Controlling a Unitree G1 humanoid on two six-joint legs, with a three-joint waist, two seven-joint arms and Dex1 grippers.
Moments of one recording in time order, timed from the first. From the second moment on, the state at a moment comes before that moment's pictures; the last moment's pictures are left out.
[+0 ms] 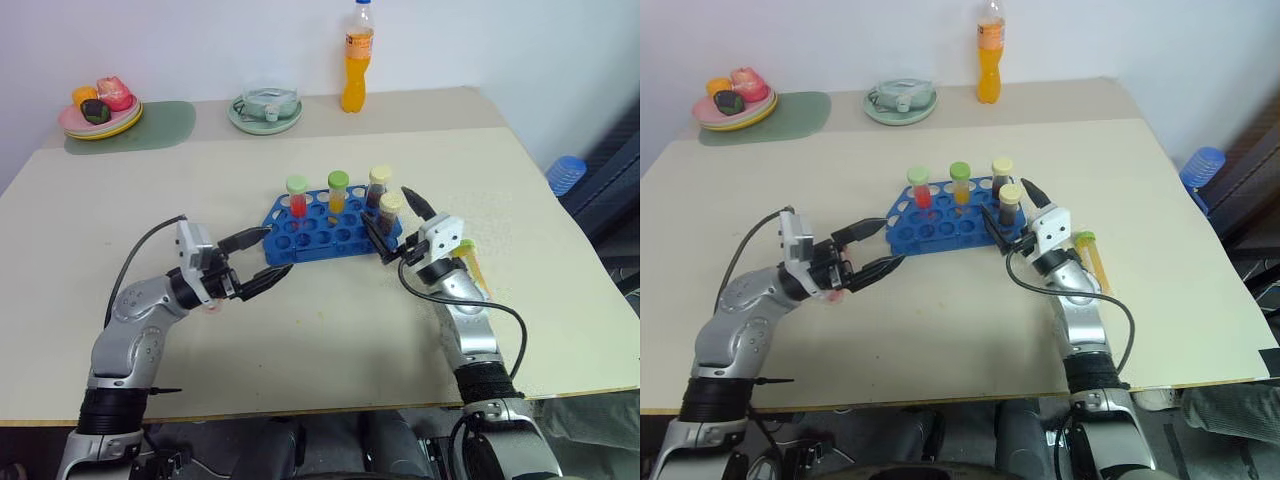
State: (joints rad) left arm -0.20 0.46 0.10 -0.10 -0.57 0.18 -1.03; right arm -0.34 -0.23 -0.03 0.16 0.13 -0.31 0.49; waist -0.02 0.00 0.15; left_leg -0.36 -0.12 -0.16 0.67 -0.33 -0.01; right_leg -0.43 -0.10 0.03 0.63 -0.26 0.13
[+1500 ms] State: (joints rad) left arm -0.19 0.45 0.08 -0.05 -0.57 0.17 -1.09; right arm -0.66 -0.84 0.06 0.05 0.39 1.47 0.56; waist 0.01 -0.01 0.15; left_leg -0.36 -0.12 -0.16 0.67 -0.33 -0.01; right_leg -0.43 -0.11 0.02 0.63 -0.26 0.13
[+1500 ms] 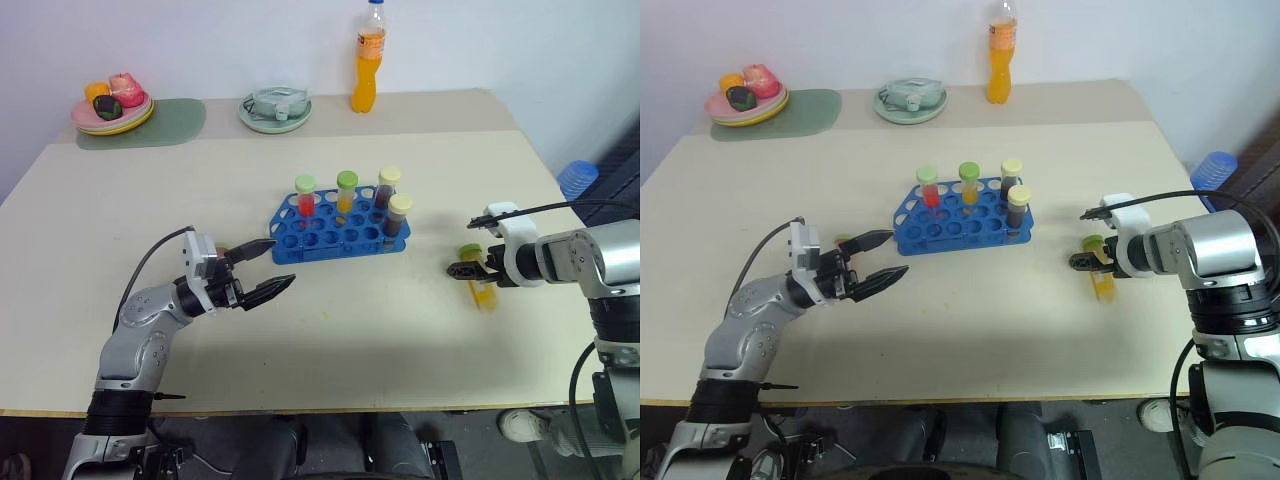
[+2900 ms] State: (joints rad) left arm -0.20 0.45 0.08 -0.05 -0.57 0.19 -1.09; right arm -0.36 -0.51 0.04 -0.43 0.53 0.65 0.78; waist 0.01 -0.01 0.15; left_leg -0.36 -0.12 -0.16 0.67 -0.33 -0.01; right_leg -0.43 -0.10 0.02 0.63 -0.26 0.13
